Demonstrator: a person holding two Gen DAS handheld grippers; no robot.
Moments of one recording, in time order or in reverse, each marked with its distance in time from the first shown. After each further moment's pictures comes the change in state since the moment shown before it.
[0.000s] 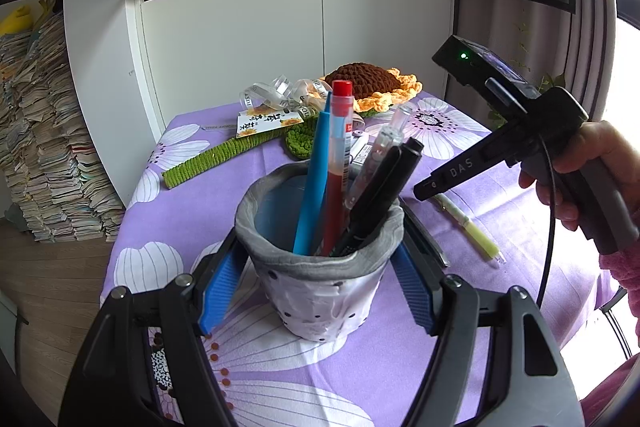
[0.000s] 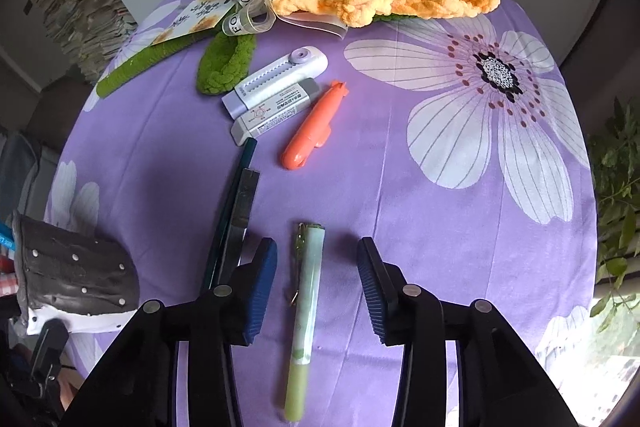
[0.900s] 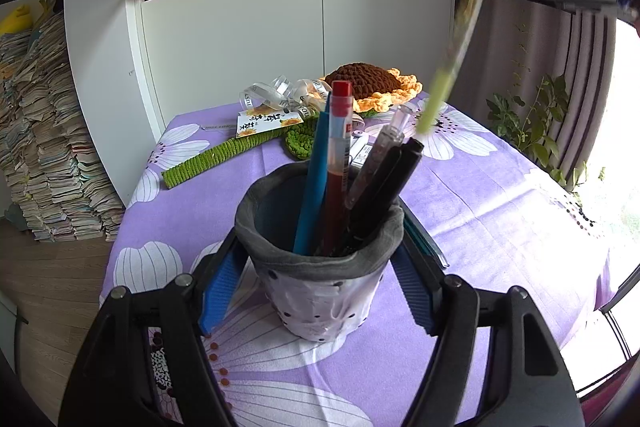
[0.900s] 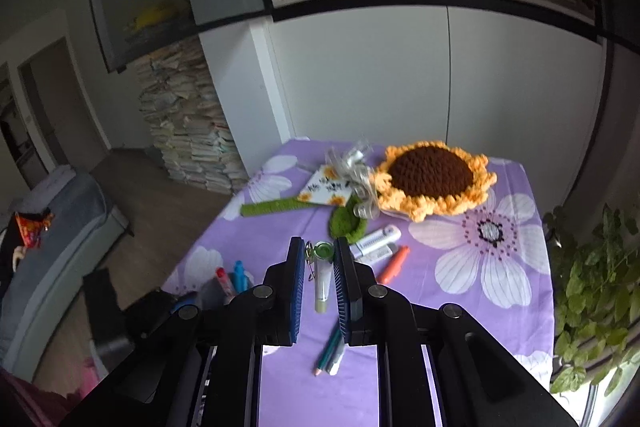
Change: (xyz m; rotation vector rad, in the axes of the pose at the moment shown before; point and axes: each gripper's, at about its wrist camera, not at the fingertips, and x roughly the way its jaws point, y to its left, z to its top) left arm 0.000 0.000 -0.001 -0.002 -0.001 -0.002; right arm -0.193 0.051 -0.033 -0.125 -0.553 0.197
